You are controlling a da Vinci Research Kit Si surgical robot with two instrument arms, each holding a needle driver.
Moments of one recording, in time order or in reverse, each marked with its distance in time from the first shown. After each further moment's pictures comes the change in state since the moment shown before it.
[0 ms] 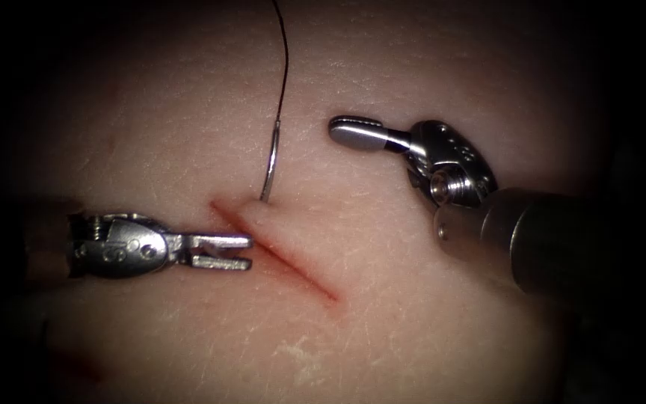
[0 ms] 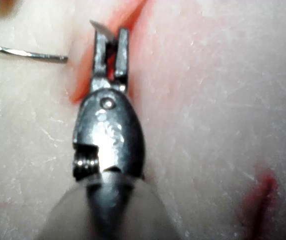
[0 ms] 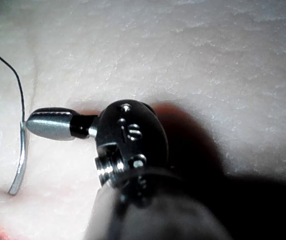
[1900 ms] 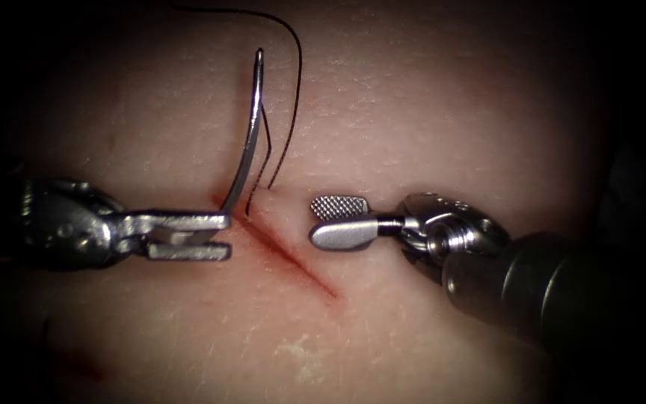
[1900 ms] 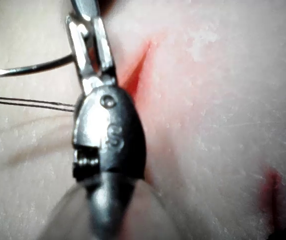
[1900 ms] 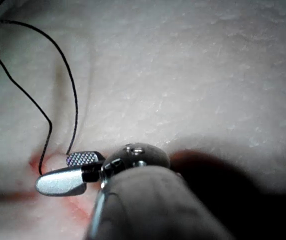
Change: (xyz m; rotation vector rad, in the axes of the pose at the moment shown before) right arm 0.001 -0.010 0.001 -0.151 -0.145 0.503; left arm 0.013 -0.001 -0.001 0.255 -0.009 0.229
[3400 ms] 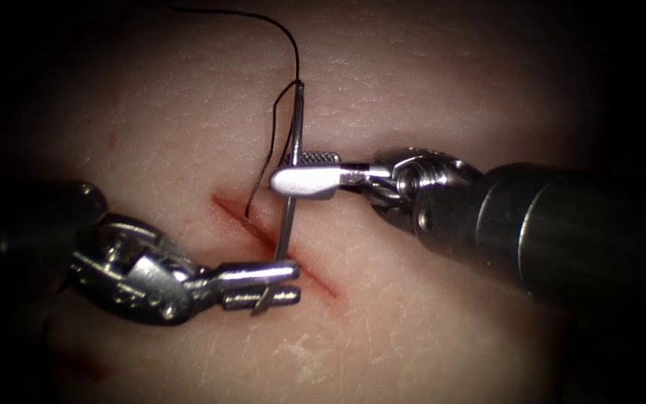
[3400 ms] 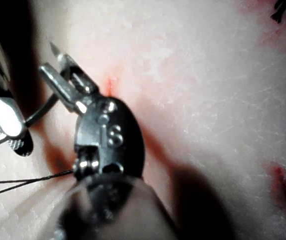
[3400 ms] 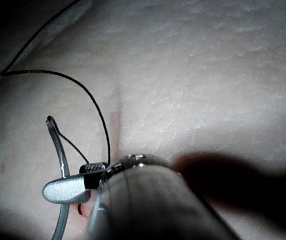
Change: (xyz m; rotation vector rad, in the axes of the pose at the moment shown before) right arm 0.002 -0.001 0.004 -0.101 -0.016 0.119; left arm -0.002 0.003 0.004 0.068 -0.179 0.308
